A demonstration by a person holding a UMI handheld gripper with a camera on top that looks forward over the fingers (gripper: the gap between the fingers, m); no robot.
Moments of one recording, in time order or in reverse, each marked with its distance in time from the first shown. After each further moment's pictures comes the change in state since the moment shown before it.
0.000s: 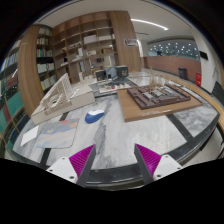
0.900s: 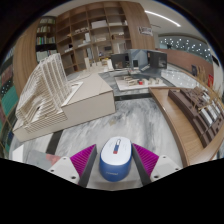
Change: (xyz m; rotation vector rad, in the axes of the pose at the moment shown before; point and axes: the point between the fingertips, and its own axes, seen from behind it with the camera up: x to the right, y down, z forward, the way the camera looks) arm -0.121 -0.084 0.296 -0.128 -0.059 -0.057
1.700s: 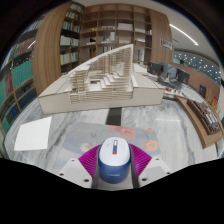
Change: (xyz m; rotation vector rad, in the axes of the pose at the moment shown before) arm -0.189 0.089 -0.069 0.027 -0.002 -0.218
